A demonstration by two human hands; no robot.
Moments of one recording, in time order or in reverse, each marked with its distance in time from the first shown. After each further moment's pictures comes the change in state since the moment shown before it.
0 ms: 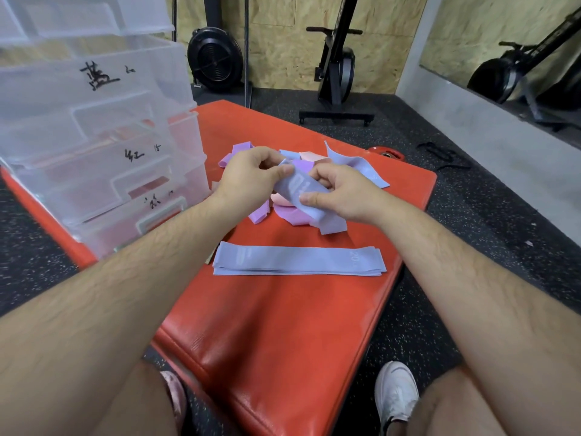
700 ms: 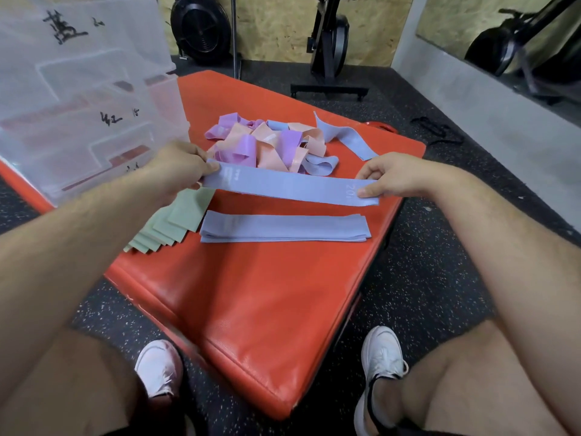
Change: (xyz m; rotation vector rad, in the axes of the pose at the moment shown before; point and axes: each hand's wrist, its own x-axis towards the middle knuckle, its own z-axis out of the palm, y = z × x) left_hand -0.010 -0.052 -0.056 0.120 -0.040 -0.389; right_hand -0.050 0.068 -0.063 -0.098 -0.171 0.393
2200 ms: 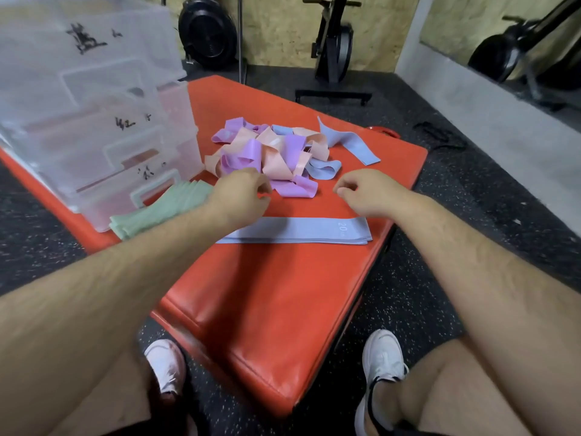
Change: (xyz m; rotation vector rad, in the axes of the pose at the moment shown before) left_hand -0.018 -0.008 0.071 0.650 0.006 0.565; right_hand 0.004 -0.025 0.049 -0.260 0.235 -0.074
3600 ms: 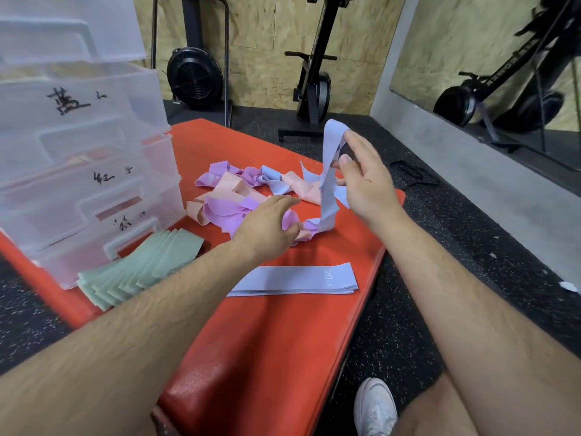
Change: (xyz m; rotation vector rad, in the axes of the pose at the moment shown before) left_hand 0.044 0.058 0.010 -0.262 0.035 0.049; right_hand 0.019 -0.030 -0.052 0.675 0.563 -0.205
